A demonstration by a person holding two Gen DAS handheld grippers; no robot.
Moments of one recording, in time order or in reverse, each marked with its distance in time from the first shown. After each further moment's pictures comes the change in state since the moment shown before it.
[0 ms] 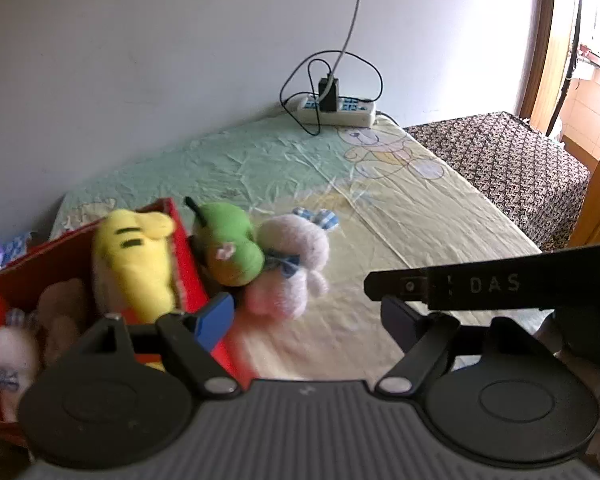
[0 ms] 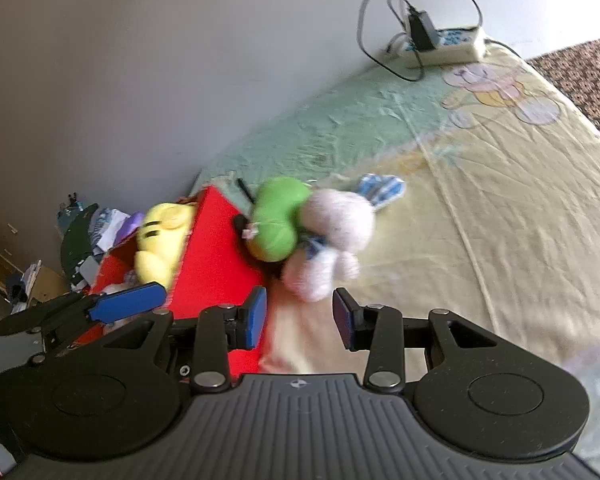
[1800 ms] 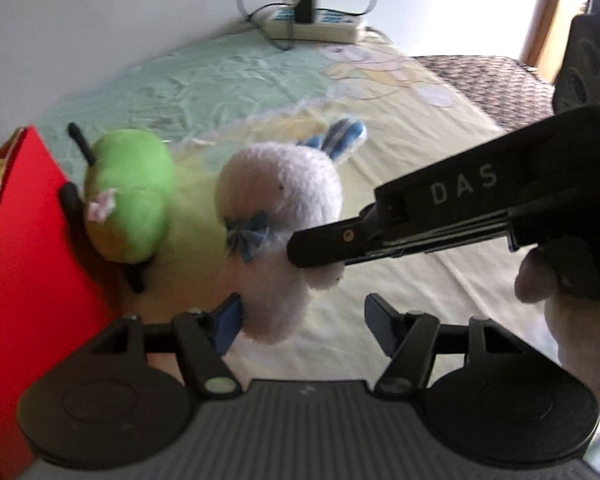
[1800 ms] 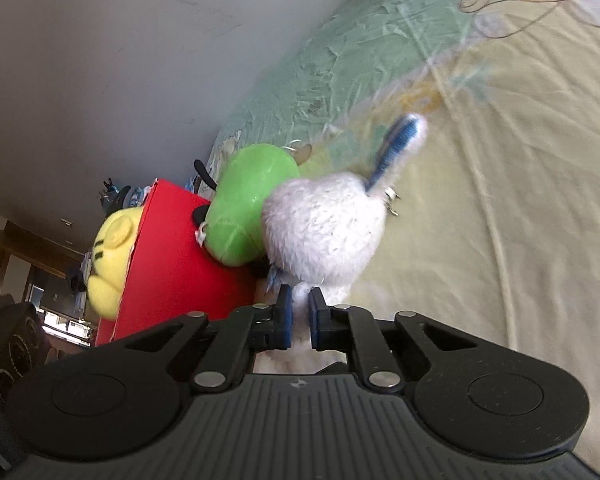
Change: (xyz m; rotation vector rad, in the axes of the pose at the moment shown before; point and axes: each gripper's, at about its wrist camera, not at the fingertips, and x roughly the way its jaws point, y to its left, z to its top) left arm 0.131 -0.024 -0.007 -0.003 0.184 -0.091; right arm 0.076 -0.089 0.032 0.120 0.229 0.244
